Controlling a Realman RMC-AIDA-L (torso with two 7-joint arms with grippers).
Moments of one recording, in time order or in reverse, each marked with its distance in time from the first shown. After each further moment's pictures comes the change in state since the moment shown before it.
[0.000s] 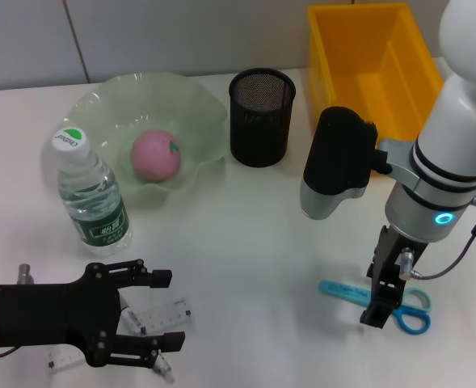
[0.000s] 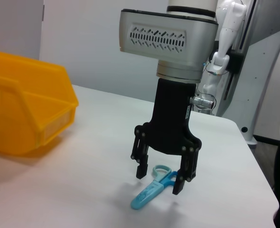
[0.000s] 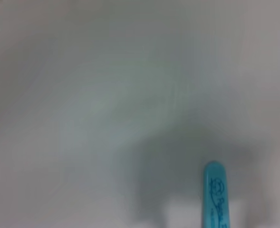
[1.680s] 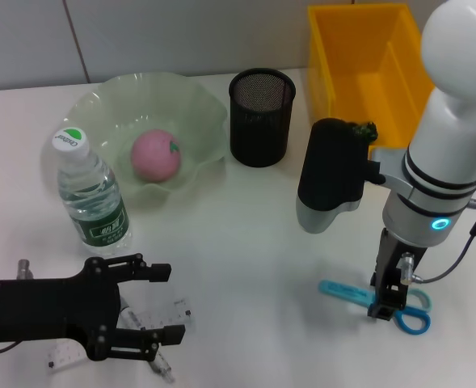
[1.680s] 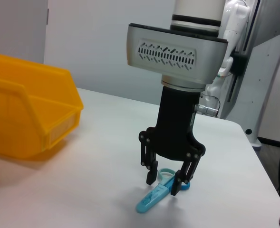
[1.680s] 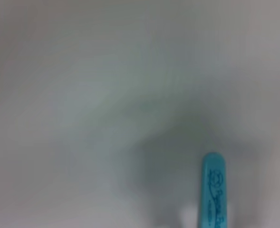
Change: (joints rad) left arm -0.004 -0.001 -0.007 0.000 -0.005 -0.008 -0.002; right arm 0.009 0.000 -0.060 0.012 -0.023 0.014 0.000
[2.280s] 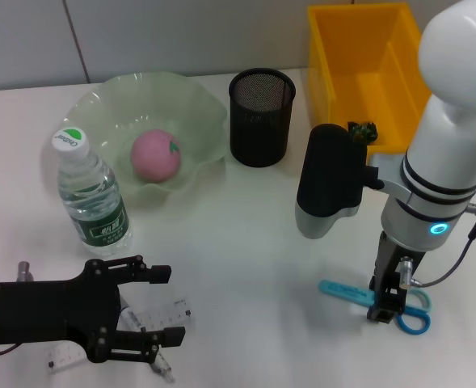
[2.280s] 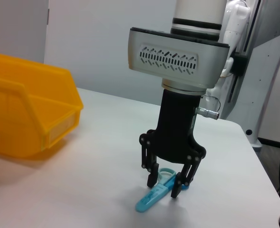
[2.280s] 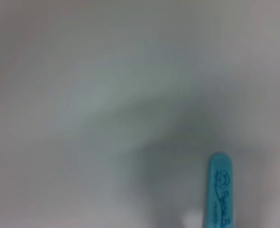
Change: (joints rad) left arm 0.005 -0.002 0.001 -0.001 -0.001 0.000 0.005; right arm -0.008 0.001 -0.018 0.001 0.004 0.013 0.000
